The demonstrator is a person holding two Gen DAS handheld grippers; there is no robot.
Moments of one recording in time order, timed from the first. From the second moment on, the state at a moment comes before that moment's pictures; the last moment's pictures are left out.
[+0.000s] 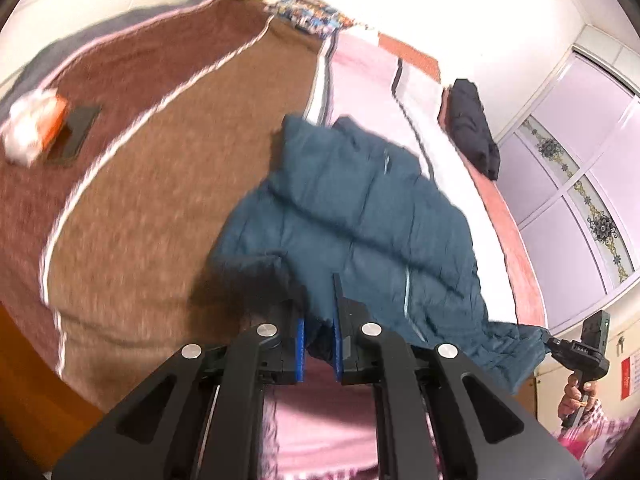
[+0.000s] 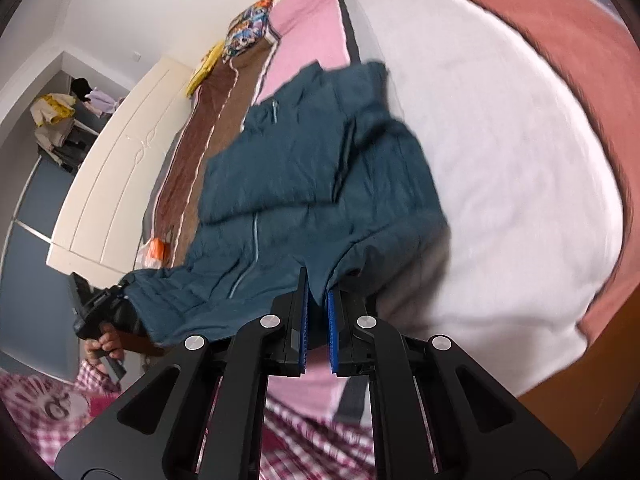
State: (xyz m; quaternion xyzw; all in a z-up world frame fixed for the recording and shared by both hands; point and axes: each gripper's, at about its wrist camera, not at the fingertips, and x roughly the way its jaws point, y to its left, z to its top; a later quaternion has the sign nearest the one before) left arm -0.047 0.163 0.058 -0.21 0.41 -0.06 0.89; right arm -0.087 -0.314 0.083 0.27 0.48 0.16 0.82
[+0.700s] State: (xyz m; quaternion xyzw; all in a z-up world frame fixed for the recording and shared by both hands) left arm 0.193 0.152 0.133 -0.18 0.35 -0.04 0.92; right arm 0.184 -0.335 0.131 0.30 0.43 0.12 0.85
